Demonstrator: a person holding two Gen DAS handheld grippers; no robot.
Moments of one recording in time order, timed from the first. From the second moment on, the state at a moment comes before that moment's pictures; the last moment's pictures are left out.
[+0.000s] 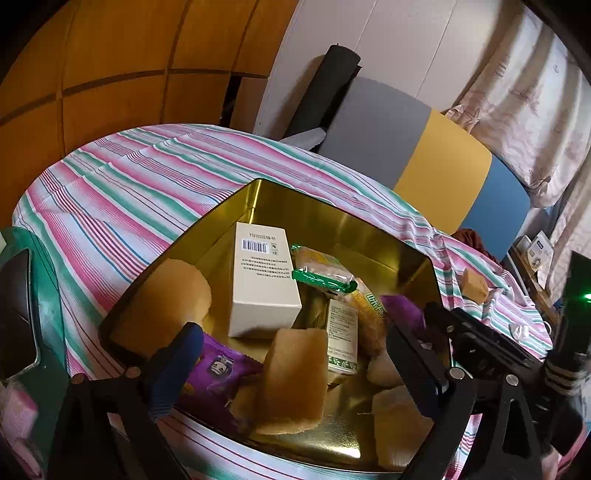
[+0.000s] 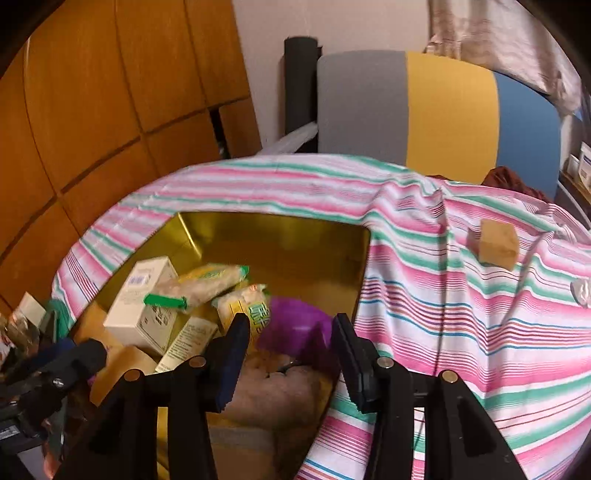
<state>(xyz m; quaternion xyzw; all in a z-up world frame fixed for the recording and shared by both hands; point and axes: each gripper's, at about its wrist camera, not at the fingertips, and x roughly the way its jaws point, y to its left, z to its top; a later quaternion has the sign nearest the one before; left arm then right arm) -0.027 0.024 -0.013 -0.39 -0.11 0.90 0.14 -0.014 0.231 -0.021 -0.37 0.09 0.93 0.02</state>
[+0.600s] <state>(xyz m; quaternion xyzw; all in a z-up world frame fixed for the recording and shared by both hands) -0.008 0.055 -0.013 -0.40 -0.07 0.90 0.17 0.007 0.248 -0.017 -0.35 0.12 0.93 0.03</state>
